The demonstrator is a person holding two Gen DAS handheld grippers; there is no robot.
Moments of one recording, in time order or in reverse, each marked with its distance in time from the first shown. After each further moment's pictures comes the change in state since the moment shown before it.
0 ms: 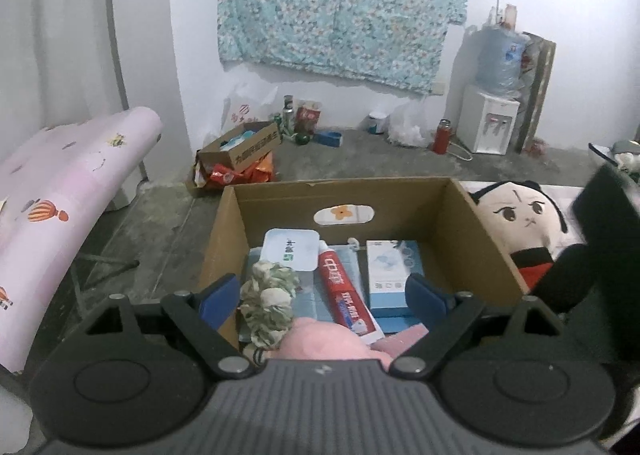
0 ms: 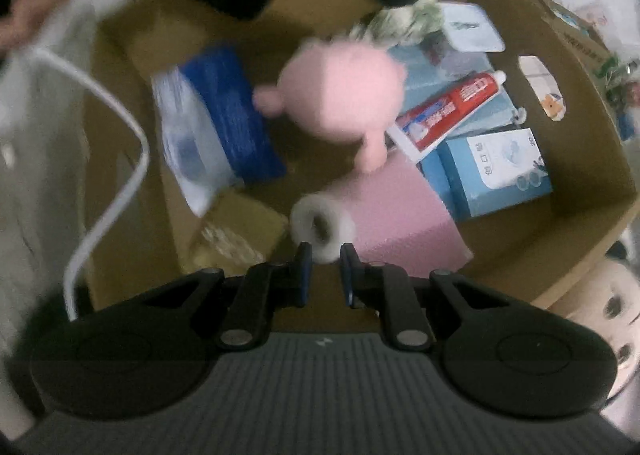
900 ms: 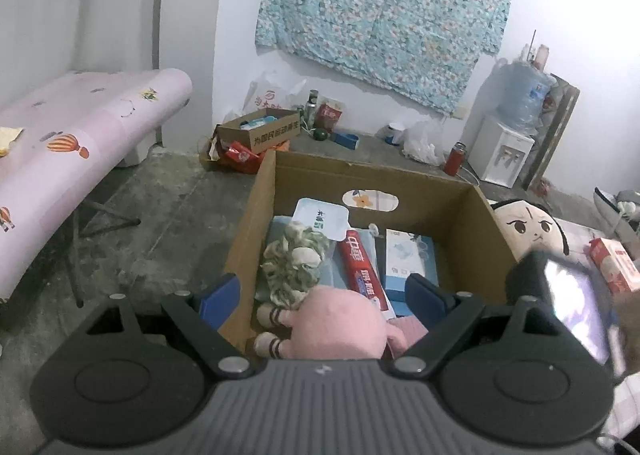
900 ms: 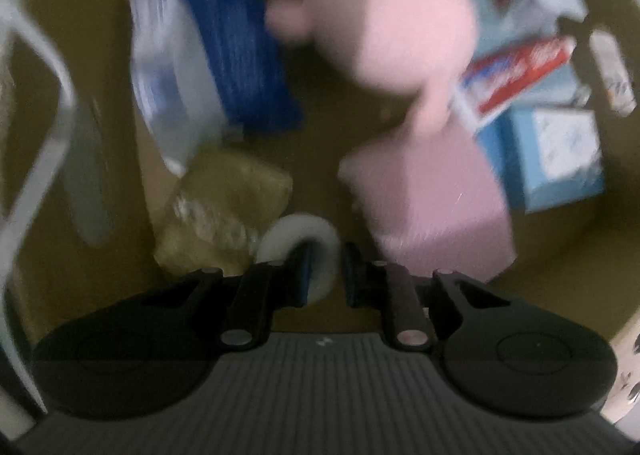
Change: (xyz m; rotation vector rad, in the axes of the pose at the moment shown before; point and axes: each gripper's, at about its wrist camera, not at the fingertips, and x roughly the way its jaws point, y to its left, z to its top) left arm -0.007 0.044 -0.037 -0.194 -0.010 -0.019; right arm 0.071 0.017 0.010 -0.097 0.234 -0.020
